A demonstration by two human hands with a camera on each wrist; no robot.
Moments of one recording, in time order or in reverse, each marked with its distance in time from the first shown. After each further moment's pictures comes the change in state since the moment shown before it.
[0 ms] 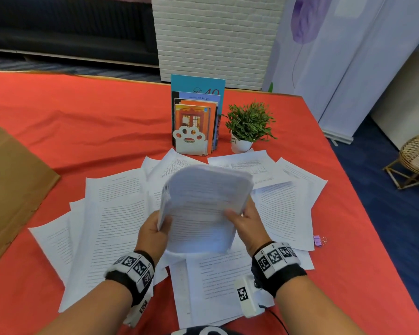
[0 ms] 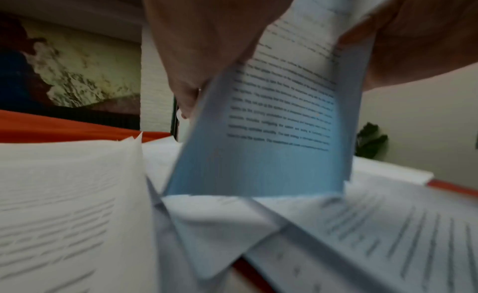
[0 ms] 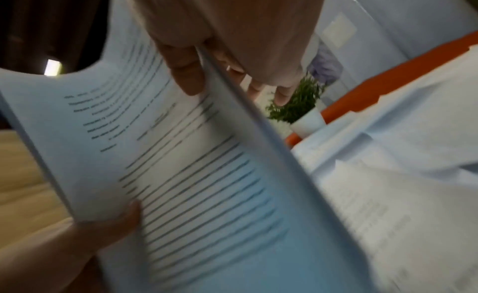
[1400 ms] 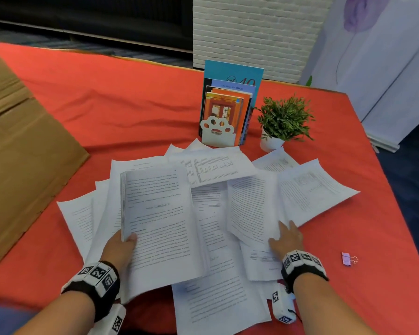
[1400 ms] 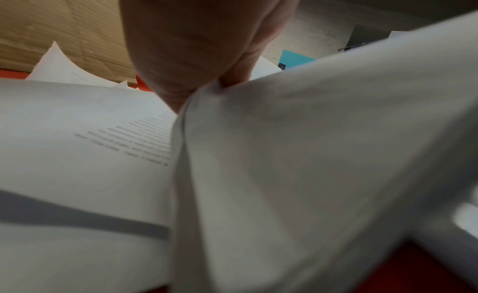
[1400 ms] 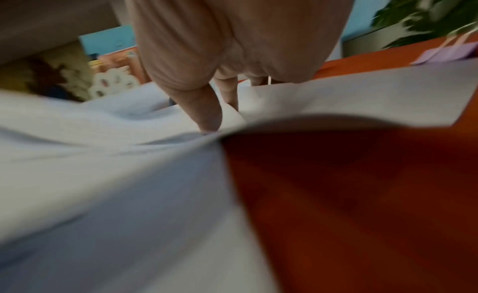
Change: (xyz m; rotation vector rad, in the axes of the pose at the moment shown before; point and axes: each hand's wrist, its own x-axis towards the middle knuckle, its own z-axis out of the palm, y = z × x) left_hand 0.010 -0.098 -0.099 0.103 0.229 -0.475; right_hand 0.056 0.126 -0.068 -1.023 0.024 0.459
